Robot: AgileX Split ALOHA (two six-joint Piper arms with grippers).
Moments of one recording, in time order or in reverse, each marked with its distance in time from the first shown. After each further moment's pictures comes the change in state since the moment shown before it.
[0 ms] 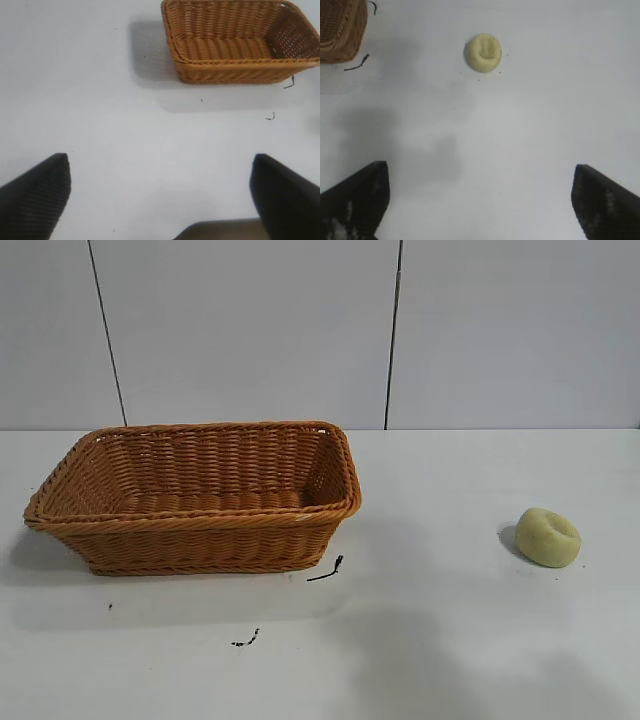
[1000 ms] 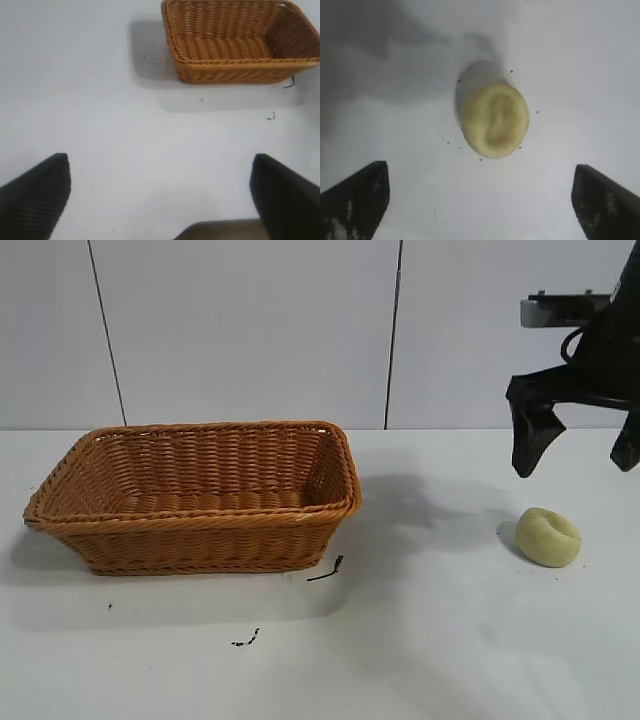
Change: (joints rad) left arm 0.000 0.000 0.000 0.000 0.000 0.000; right arm 0.050 0.729 -0.314 -0.043 -0.227 0.031
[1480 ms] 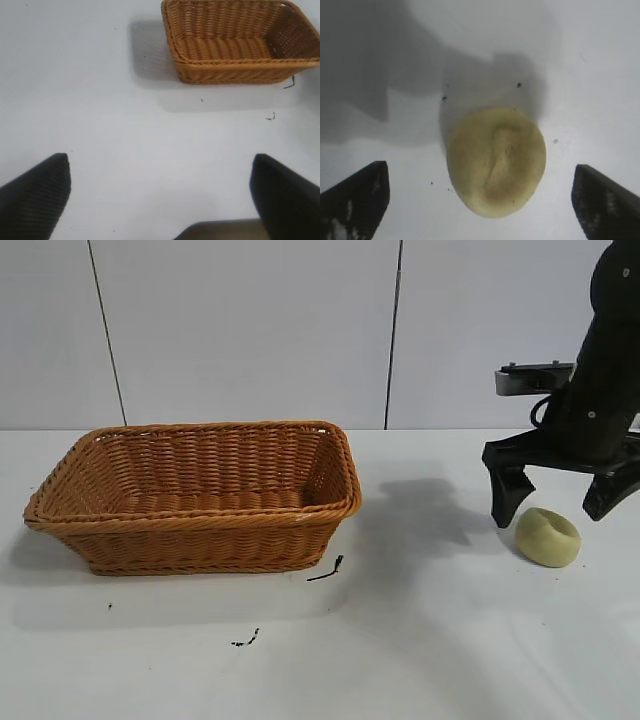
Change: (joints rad) left arm 0.000 0.000 0.000 0.000 0.000 0.000; right arm -0.023 0.077 0.000 0.004 -0.071 0.002
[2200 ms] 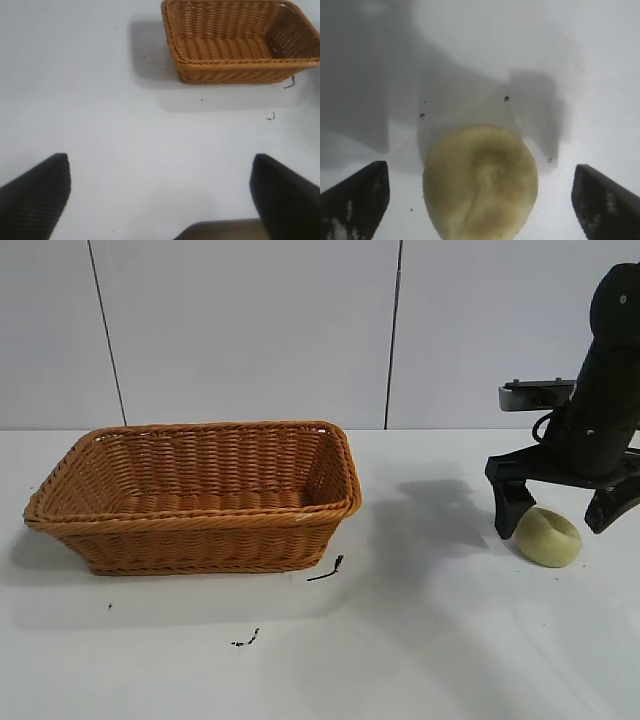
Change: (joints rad) left arm 0.000 0.000 0.000 0.000 0.000 0.000; right arm 0.000 0.003 0.000 0.002 -0.014 -0.019
